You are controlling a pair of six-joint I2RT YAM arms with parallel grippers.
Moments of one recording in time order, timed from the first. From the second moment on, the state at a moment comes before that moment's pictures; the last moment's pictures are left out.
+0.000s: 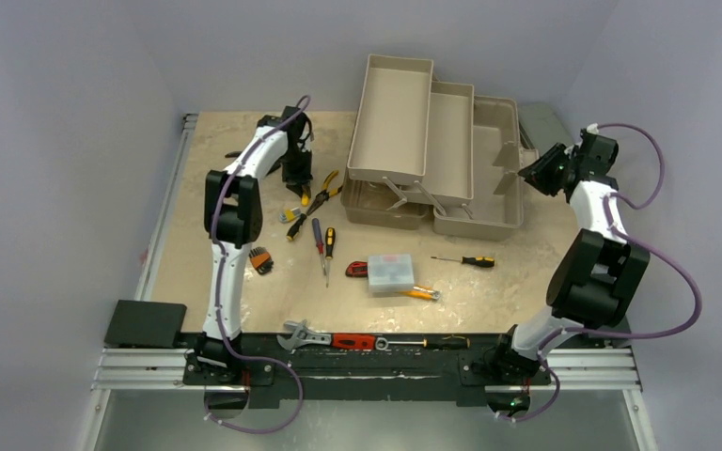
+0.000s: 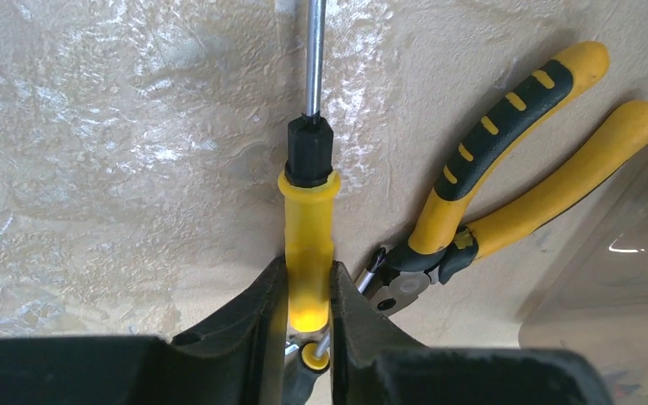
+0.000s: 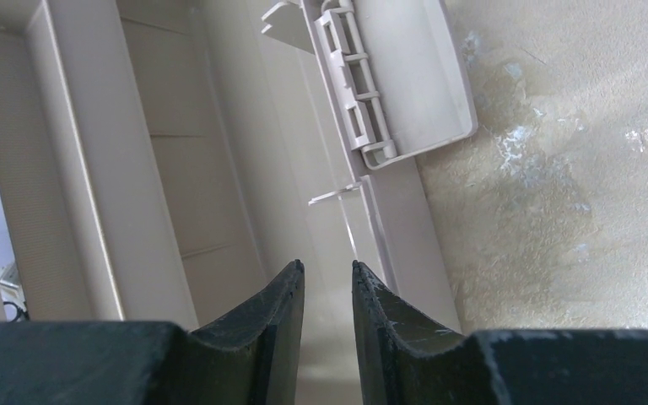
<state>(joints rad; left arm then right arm) -0.23 2.46 2.19 -1.10 0.13 -0.25 -0.39 1.64 1.23 -0.33 -0.39 0.51</state>
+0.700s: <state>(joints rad) -0.23 1.85 1.60 -0.73 0.23 -0.37 -0.32 1.34 1.22 -0.40 -0.44 0.49</state>
